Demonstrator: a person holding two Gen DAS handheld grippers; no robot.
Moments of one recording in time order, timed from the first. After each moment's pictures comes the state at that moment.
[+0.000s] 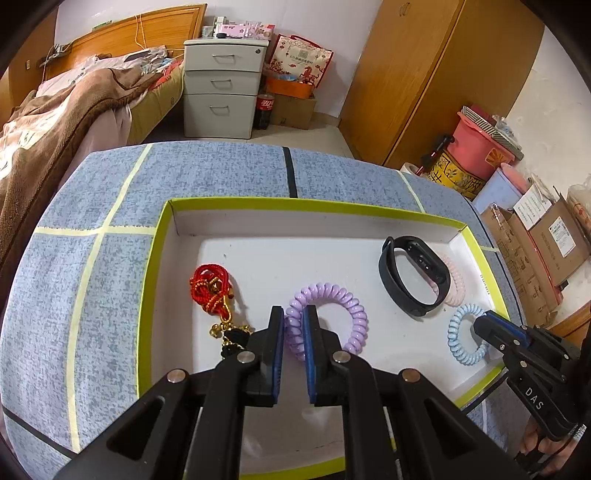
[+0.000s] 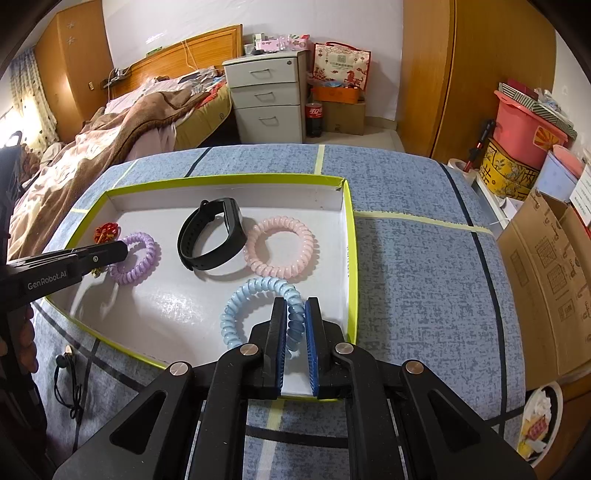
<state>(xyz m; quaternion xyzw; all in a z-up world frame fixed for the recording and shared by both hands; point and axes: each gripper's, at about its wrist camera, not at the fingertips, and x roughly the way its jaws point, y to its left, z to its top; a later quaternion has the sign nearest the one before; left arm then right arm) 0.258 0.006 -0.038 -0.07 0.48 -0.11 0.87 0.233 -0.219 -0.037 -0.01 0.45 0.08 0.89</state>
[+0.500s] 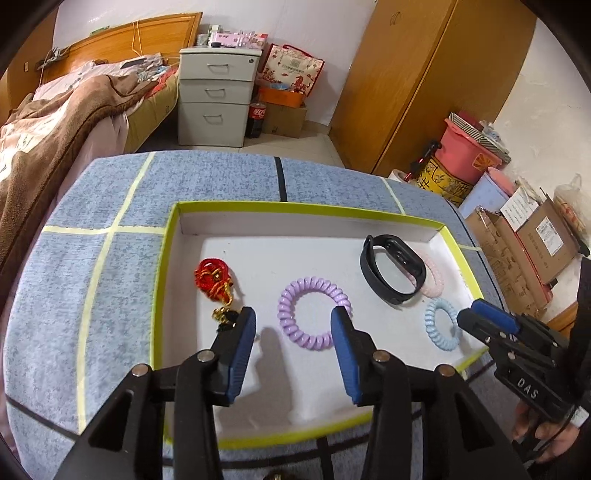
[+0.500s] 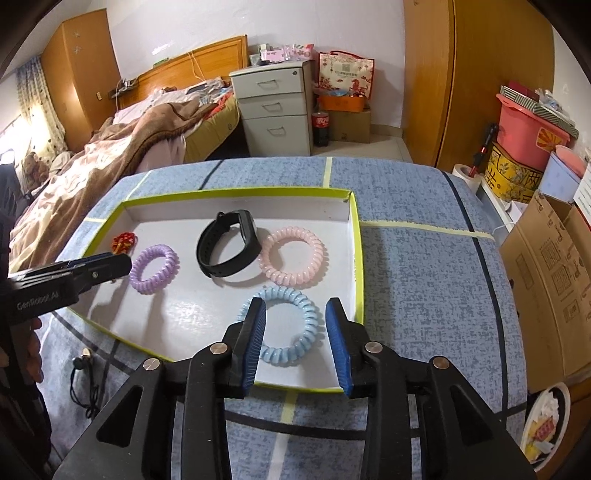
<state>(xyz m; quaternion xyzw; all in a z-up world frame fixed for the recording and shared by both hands) 0.237 0.012 -0.022 -0.08 0.46 -0.12 0.88 0.221 -0.218 -0.024 0.01 0.43 0.10 0.90</state>
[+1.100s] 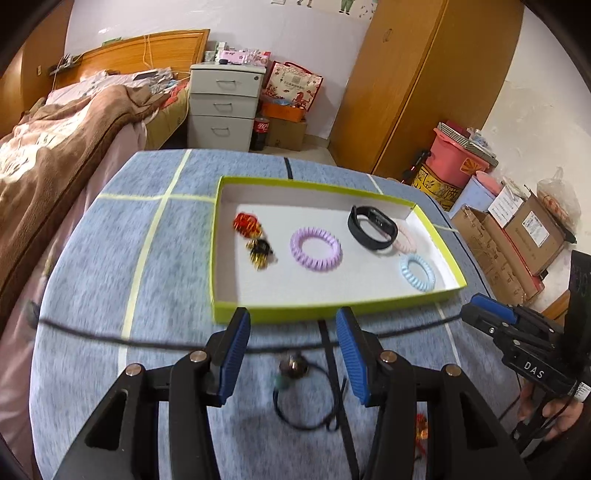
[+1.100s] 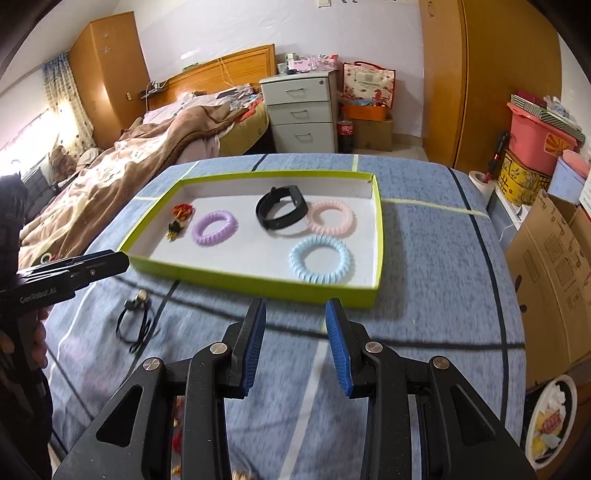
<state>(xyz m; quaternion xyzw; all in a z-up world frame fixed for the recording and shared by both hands) 0.160 0.040 -0.005 -0.08 0.43 -0.12 0.89 0.147 -0.212 -0.010 0.01 0.41 0.14 0.90</state>
